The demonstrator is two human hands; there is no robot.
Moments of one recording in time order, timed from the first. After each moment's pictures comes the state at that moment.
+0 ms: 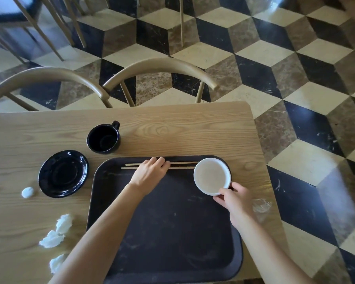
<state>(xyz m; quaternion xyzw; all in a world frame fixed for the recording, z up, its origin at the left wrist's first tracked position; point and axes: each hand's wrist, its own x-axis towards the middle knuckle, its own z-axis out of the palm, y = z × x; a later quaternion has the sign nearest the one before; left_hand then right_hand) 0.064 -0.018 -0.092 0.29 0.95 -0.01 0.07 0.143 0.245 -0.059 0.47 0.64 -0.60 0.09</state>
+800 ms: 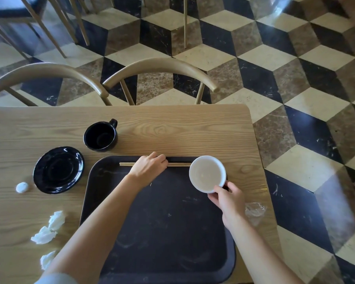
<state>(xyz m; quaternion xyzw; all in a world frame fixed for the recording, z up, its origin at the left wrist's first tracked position) 0.045 -0.010 -0.096 0.31 0.95 -0.02 0.04 0.137 0.243 -0.061 0.47 0.60 -0.64 0.07</state>
